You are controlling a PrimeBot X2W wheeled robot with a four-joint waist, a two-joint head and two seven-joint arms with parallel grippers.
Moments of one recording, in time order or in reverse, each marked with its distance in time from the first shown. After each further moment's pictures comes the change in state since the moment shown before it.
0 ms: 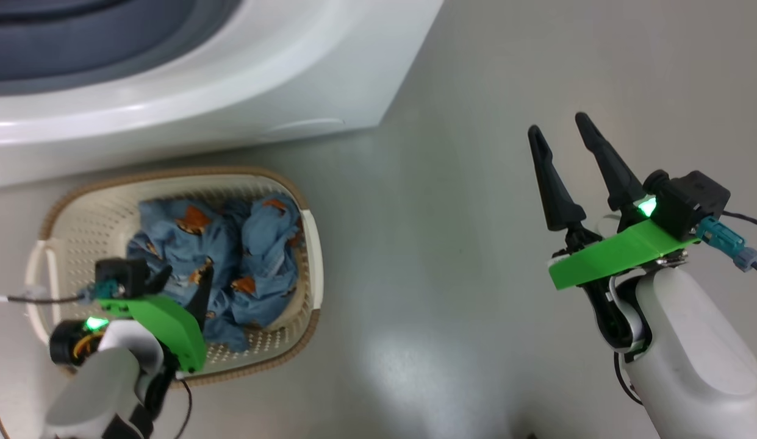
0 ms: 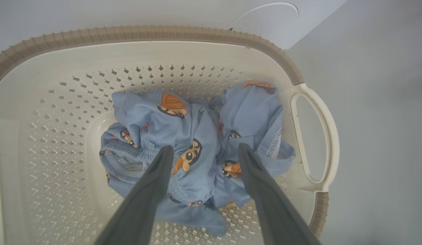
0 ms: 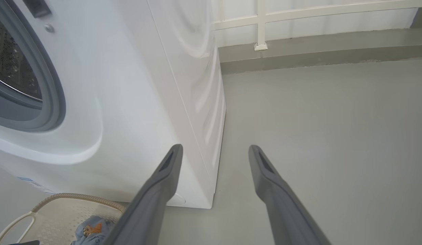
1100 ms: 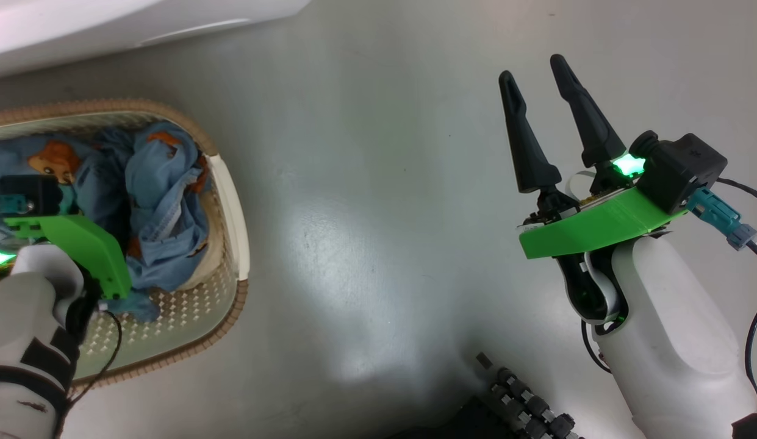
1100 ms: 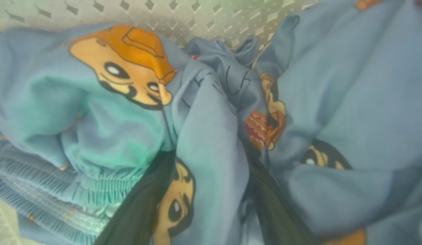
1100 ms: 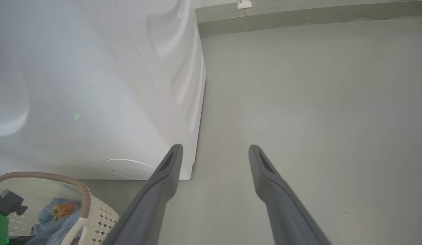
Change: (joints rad) left arm -0.284 0.100 -0.104 0.192 -0.123 0.021 0.118; right arm -0.087 0.082 0.003 -0.076 -0.030 0.000 -0.004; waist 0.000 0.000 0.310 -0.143
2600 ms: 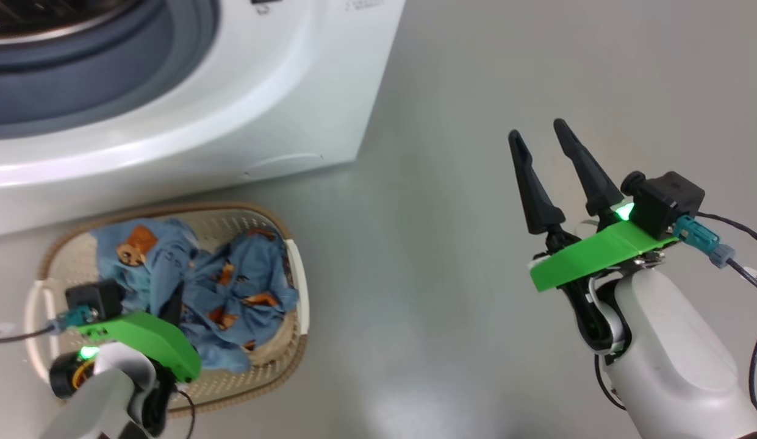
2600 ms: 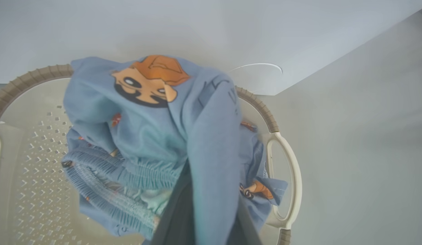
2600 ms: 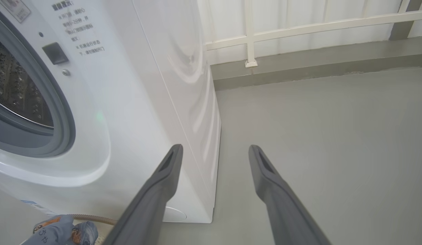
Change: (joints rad) left arm 0.302 -0.044 -0.047 -0.223 -0.230 -0.023 -0.194; right arm 0.059 -0.031 0.017 0.127 0.053 0.000 0.000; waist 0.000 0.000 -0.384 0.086
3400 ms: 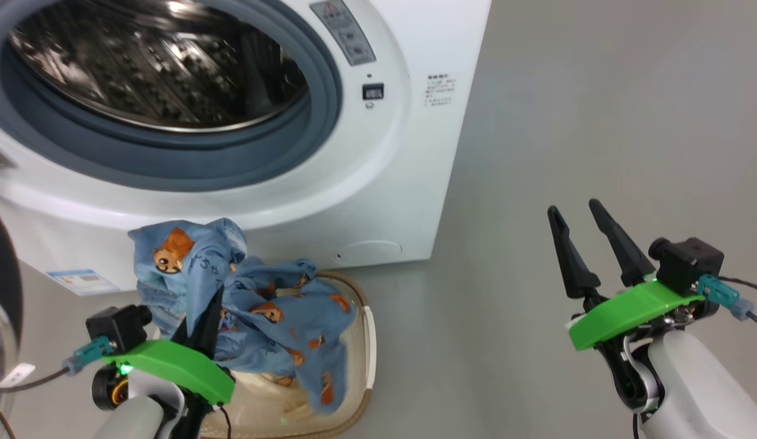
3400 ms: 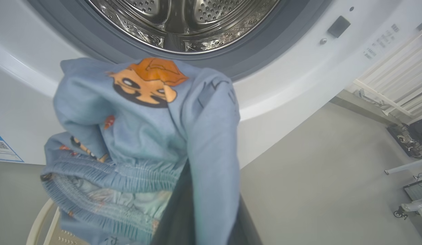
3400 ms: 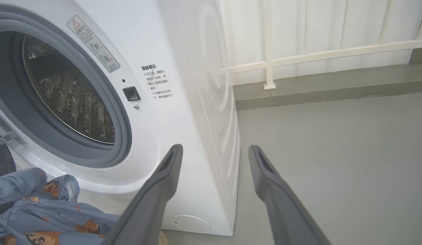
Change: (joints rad) left arm 0.199 -0.007 0.096 -0.349 0.005 0.000 -0.029; right arm 0.157 -0.086 -0.015 0.051 0.058 0.000 0.000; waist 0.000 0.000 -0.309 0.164
